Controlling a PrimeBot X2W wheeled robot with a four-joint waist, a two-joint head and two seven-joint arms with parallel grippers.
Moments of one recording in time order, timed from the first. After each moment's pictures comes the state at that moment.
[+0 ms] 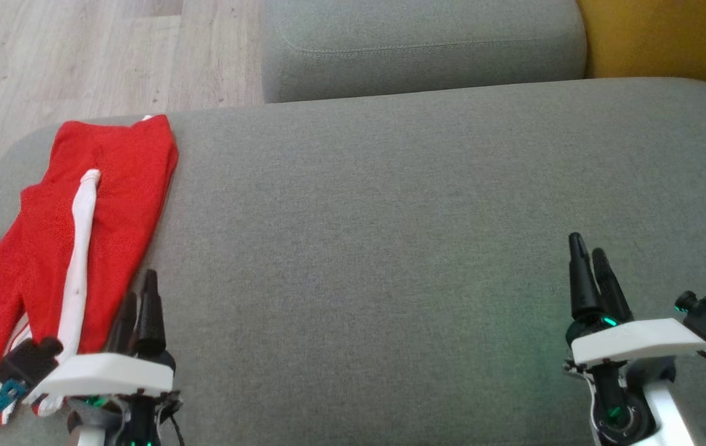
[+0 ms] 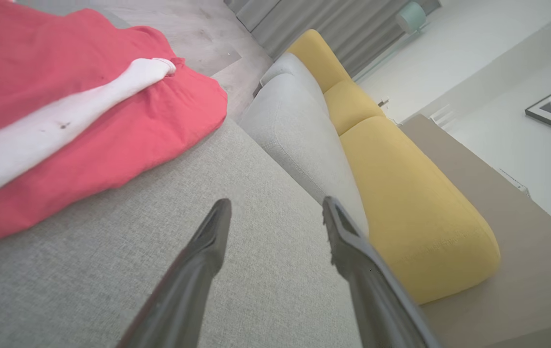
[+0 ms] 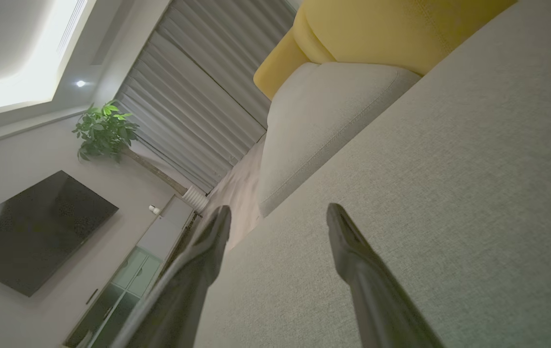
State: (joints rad) left arm -0.01 0.03 0.00 0.24 -0.88 -0.06 -0.09; right arm -0.08 -0.07 0.10 0.28 0.88 0.13 -0.09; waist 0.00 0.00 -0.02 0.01
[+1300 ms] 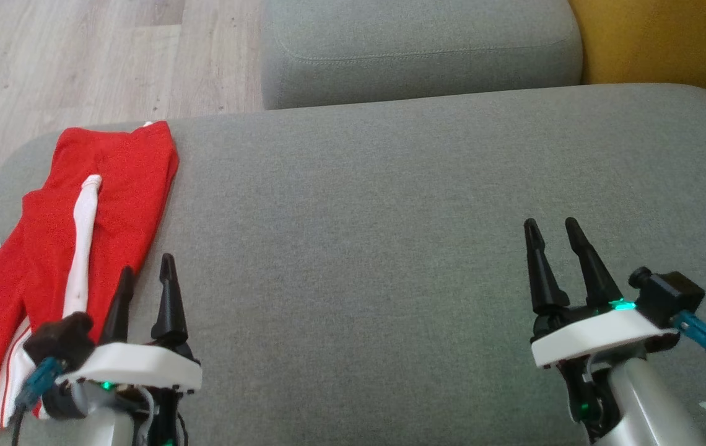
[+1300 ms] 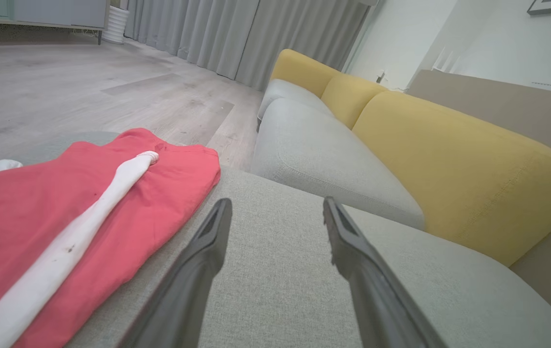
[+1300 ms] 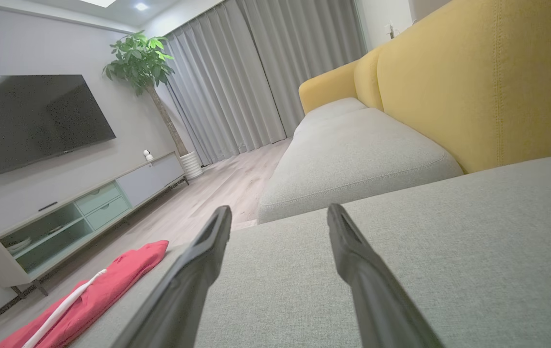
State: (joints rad) left arm -0.03 0.03 -0.05 0.22 -0.43 -0.02 -0.21; right arm -0.14 -0.10 0.20 0.29 0.47 0.13 -0.20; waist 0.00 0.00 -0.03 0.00
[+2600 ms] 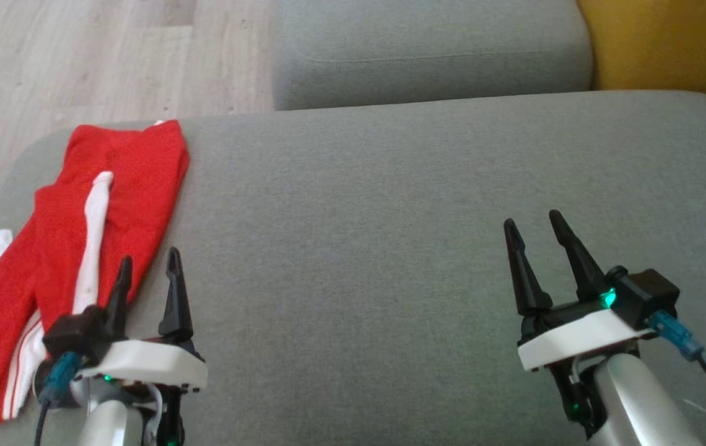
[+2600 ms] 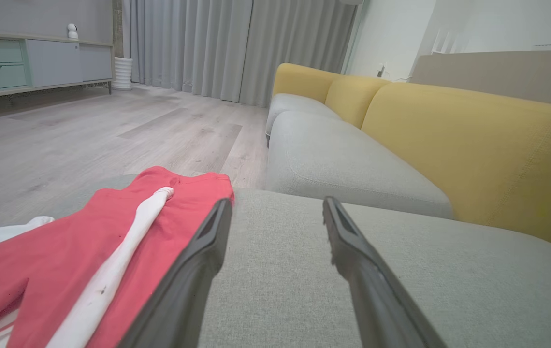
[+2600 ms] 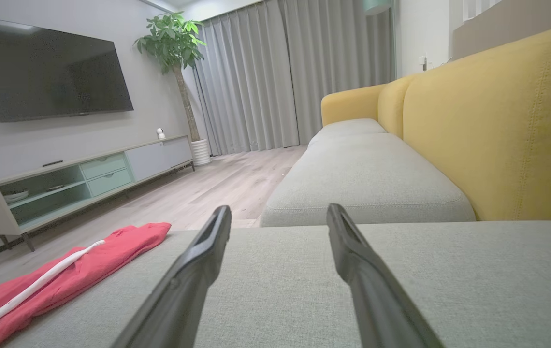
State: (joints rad) left arm -0.05 0.03 -0.05 0.23 -0.24 0.00 -0.25; right arm -0.16 -0.11 0.24 0.30 0.29 0.13 -0.25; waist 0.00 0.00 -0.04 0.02
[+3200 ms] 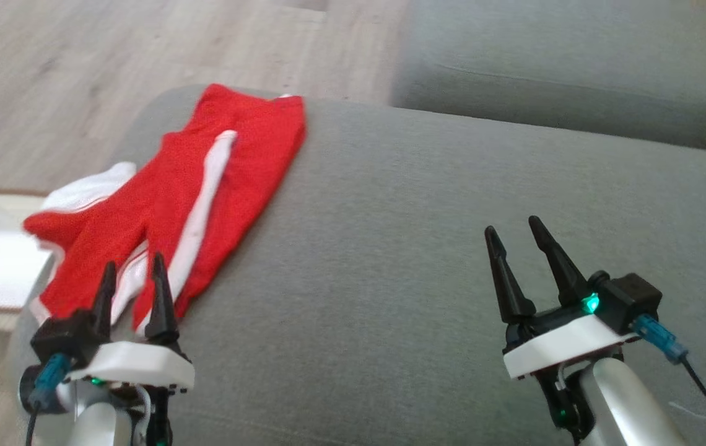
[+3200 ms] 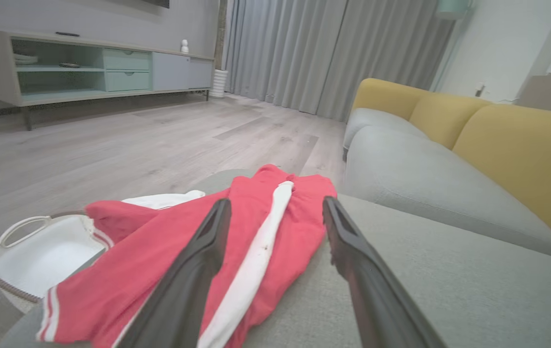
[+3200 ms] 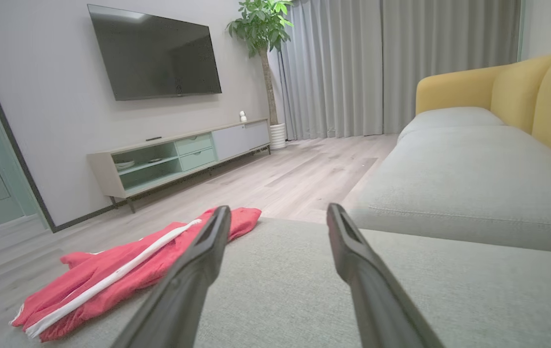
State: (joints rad) left arm -0.05 0.03 -0.01 0.25 -0.21 0.00 -0.25; right arm -0.15 -0.10 0.29 0.30 0.31 0.13 -0.25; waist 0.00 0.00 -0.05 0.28
